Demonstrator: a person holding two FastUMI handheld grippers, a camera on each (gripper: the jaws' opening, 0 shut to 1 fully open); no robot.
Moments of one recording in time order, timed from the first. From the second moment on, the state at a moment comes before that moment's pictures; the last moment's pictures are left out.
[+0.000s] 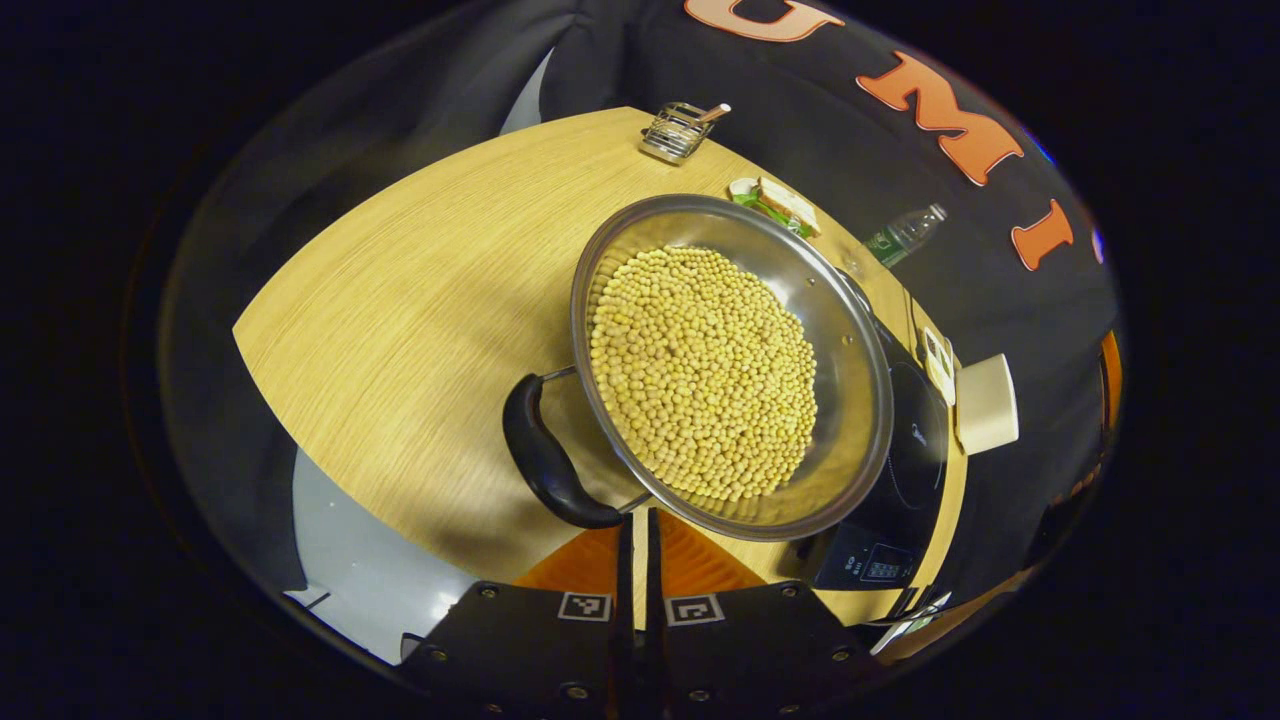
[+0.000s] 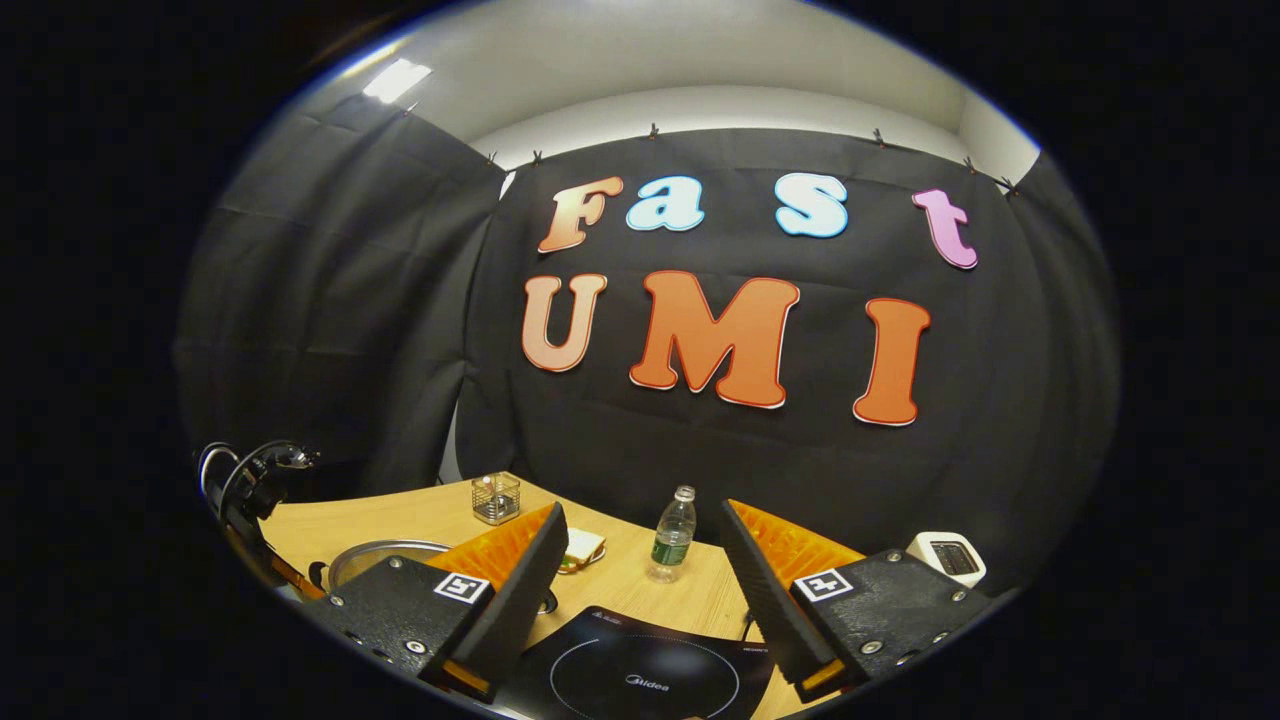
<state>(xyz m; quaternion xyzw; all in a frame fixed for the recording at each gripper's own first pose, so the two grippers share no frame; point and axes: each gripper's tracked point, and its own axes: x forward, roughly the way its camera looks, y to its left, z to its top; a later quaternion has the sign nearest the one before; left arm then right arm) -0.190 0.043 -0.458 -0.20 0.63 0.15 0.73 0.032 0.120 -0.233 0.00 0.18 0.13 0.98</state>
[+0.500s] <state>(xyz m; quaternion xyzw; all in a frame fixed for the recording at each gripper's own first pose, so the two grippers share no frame) -0.153 0.102 -0.474 -0.13 0.61 0.18 0.76 0.034 0.179 -0.327 0.01 0.30 0.18 0.94</state>
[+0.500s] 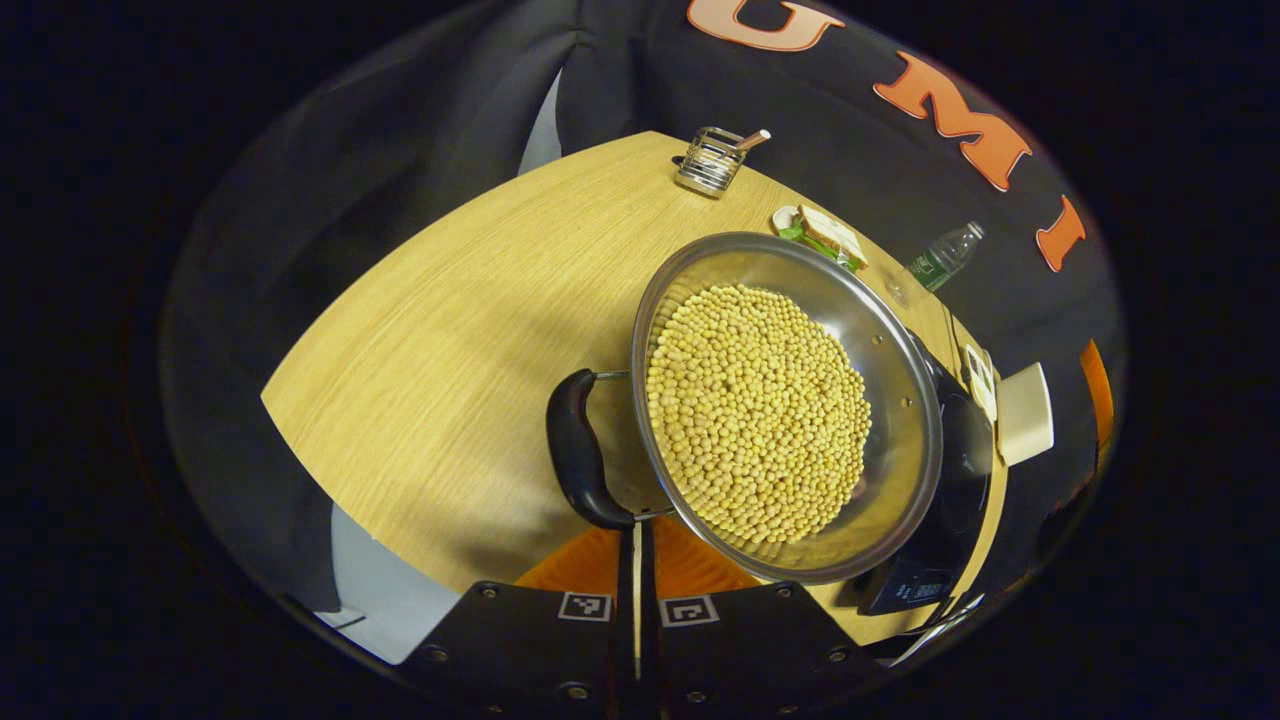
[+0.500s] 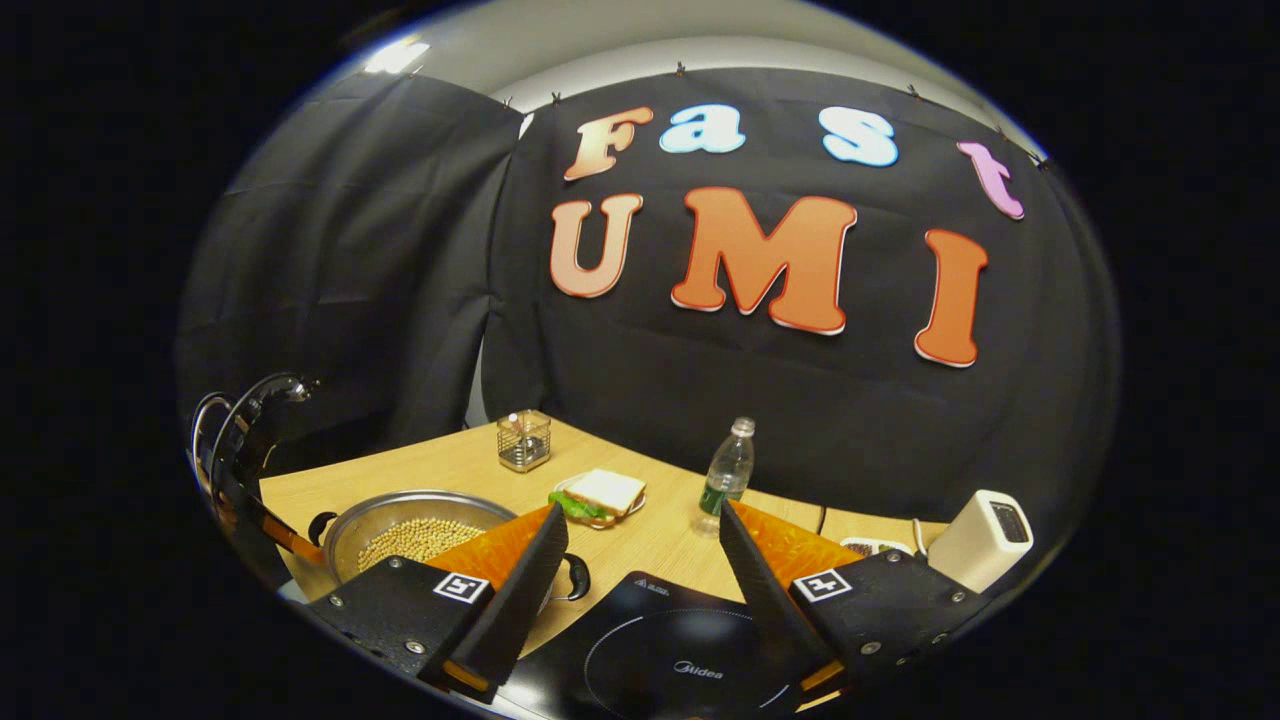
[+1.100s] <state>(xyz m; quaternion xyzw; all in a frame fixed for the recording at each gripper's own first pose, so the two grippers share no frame) -0.113 0.160 -0.485 -0.07 0.59 0.15 0.79 0.010 0.251 -0.438 0.02 0.46 0.20 0.86</state>
